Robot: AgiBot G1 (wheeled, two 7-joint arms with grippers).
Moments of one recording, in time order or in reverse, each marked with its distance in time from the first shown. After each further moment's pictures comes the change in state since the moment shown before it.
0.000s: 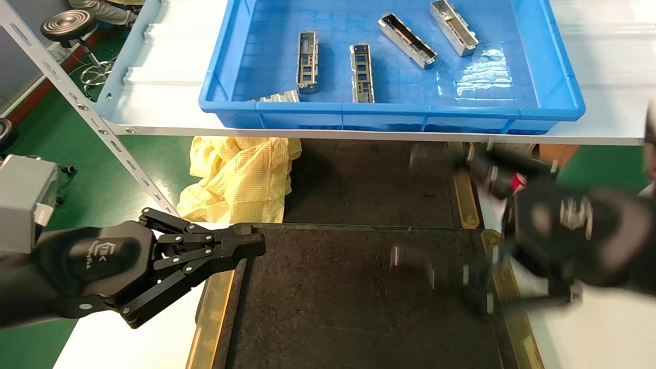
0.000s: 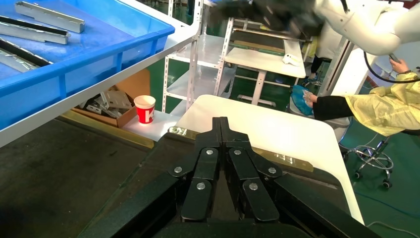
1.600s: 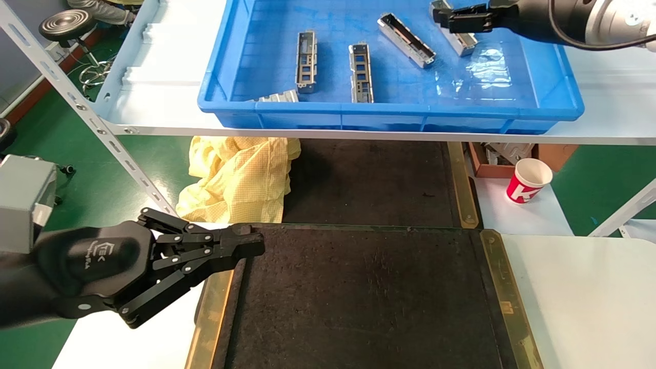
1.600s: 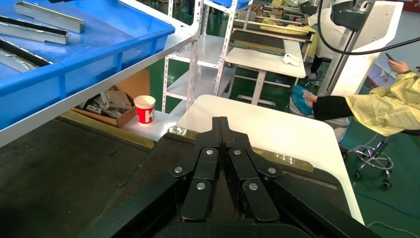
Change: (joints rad) left arm 0.000 0.000 0.000 0.000 0.000 0.000 0.000; right arm 0.815 -0.518 -0.265 -1.188 -0.572 0.457 -0.207
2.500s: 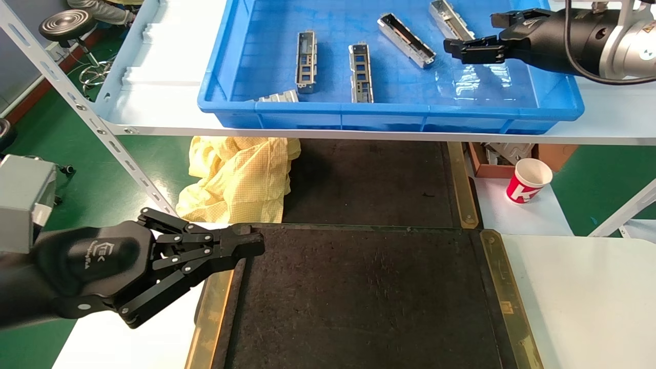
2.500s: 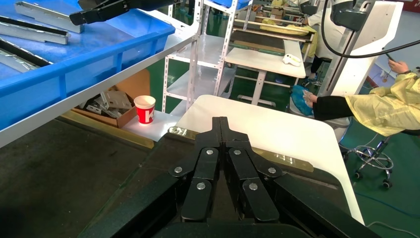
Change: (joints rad) left arm 0.000 0.000 0.000 0.000 0.000 0.000 0.000; right arm -0.019 0.025 0.011 -0.072 0.017 -0.030 -0.086
